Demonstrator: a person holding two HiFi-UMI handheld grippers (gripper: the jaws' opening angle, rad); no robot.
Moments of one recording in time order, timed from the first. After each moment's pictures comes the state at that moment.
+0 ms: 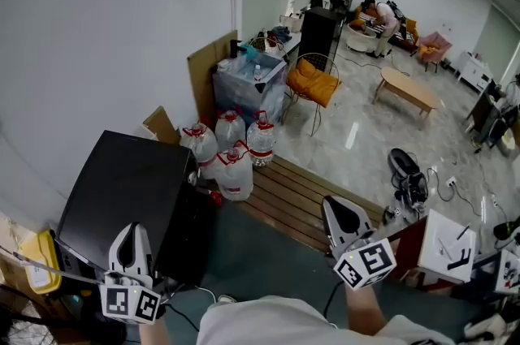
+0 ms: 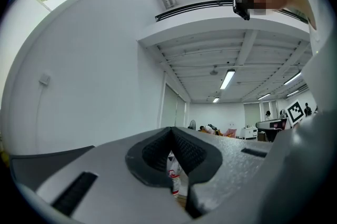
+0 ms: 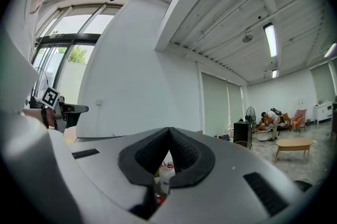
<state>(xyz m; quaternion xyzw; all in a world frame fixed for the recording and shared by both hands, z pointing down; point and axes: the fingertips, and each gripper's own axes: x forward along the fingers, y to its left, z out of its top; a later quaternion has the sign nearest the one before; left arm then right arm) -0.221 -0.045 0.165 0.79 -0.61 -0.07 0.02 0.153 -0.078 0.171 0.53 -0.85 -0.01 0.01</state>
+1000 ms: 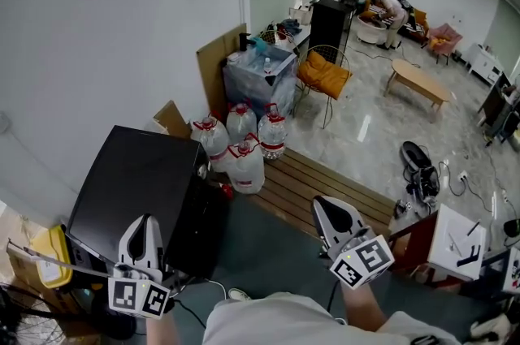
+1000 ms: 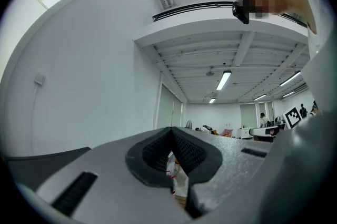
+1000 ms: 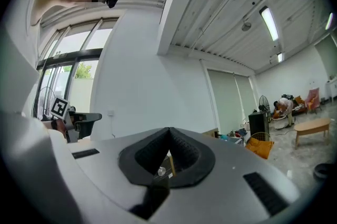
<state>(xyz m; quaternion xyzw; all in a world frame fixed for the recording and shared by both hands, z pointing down) -0.201 -0.043 0.155 0.80 -0.60 -0.07 0.02 0.120 -0.070 0.180 0.47 -0.88 0.03 -0.04</state>
